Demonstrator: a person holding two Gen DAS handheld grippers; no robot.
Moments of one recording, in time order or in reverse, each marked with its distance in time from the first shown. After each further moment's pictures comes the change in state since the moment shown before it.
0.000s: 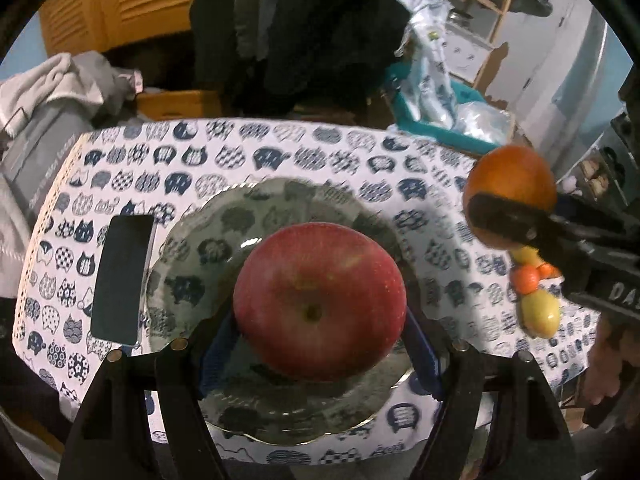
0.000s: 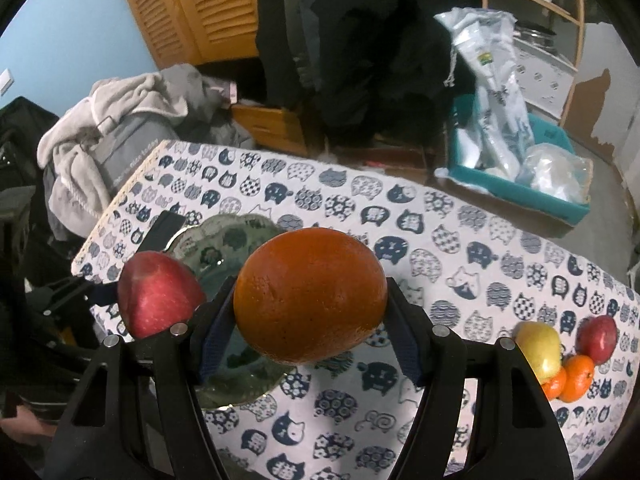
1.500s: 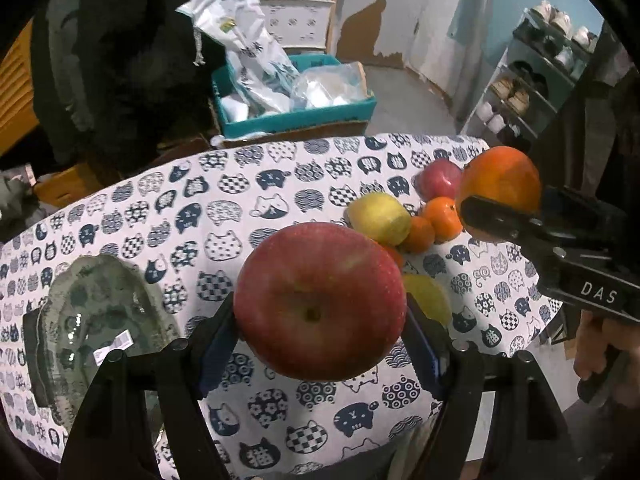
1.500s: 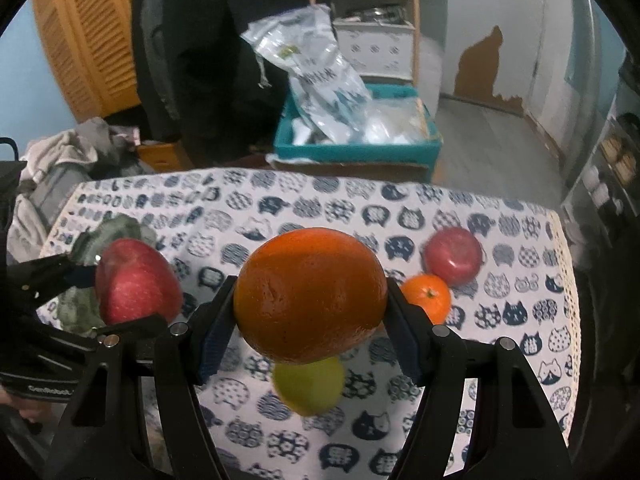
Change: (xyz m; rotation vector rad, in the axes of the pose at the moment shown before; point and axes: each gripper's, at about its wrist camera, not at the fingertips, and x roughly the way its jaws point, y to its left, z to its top) left arm -0.005 -0.214 0.002 0.333 0.005 -0.177; right arm -0.121 -0.173 -0.101 0.197 -0.127 -0.209
